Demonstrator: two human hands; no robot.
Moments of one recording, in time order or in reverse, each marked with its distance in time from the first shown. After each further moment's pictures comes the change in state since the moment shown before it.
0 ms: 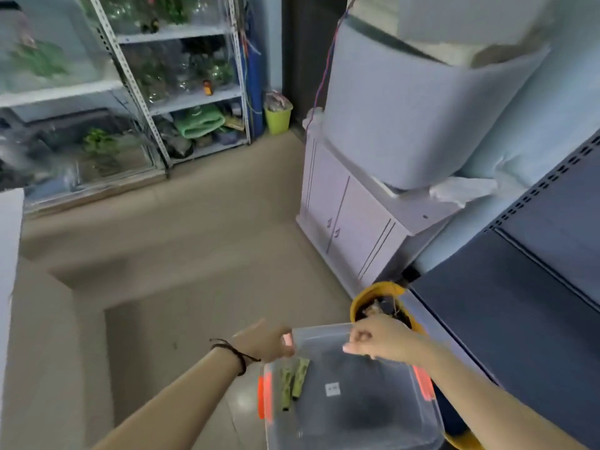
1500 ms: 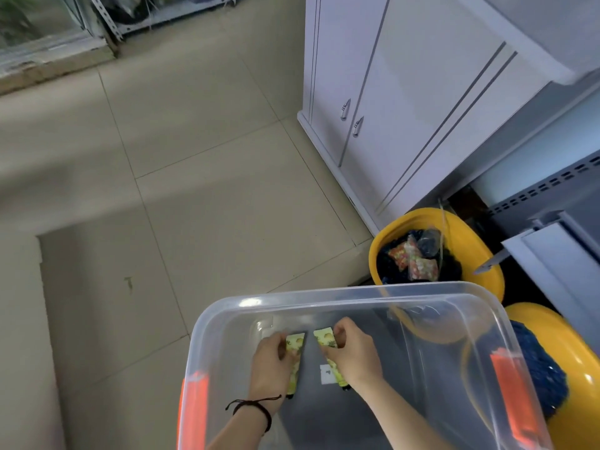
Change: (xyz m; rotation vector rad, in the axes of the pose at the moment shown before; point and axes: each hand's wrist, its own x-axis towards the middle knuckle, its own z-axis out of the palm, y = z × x) left_hand 0.250 -0.077 0.291 -0.721 0.396 -0.458; right_hand 0.269 0.185 0.247 0.420 0.248 0.287
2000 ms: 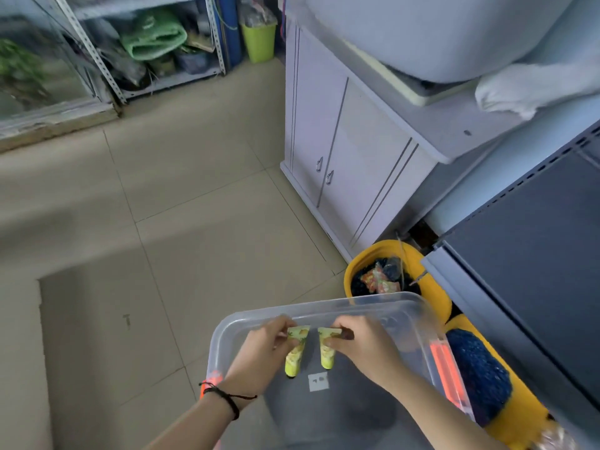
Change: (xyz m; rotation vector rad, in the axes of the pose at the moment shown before) left_hand -0.069 0.092 -0.097 0.068 -0.179 0.424; right_hand -0.087 -0.064 -0.109 -0.094 0.031 -0.355
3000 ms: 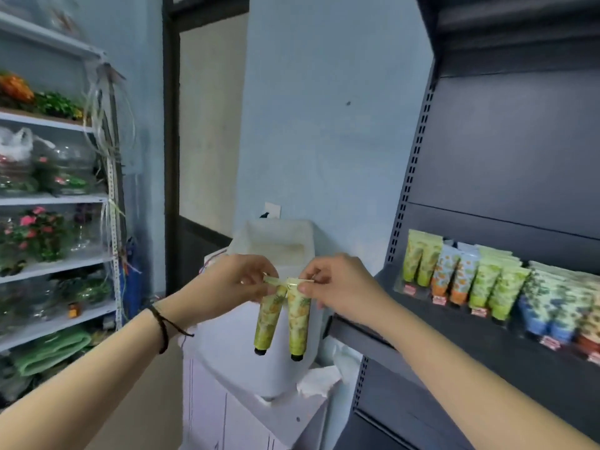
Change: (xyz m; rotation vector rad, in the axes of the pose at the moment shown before) left_hand -0.172 0.592 -0.318 0.345 0.092 1.027; right_hand -0.289 -0.420 -0.483 -0.114 0.731 -0.345
